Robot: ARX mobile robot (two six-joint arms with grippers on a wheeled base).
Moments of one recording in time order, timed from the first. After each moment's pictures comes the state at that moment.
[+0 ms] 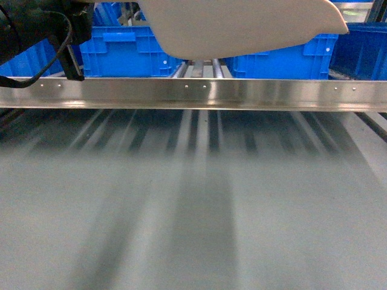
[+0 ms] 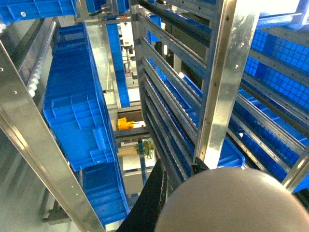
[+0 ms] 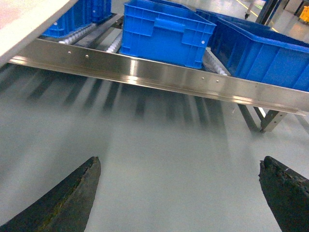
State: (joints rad) left arm -0.20 1.82 0.90 1.18 0.01 -1.54; right arm 0.38 0.90 0.42 0.29 0.44 -0.12
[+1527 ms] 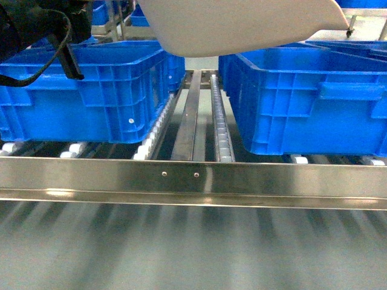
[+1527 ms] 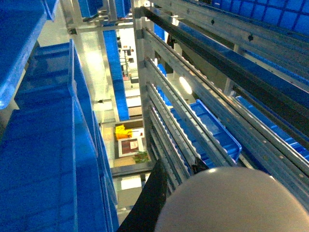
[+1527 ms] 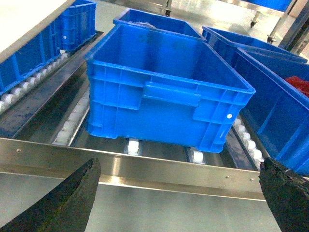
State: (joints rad) left arm -0.20 1.82 0.90 1.18 0.00 -1.54; right arm 0.38 0.91 0.42 0.29 0.44 -0.12
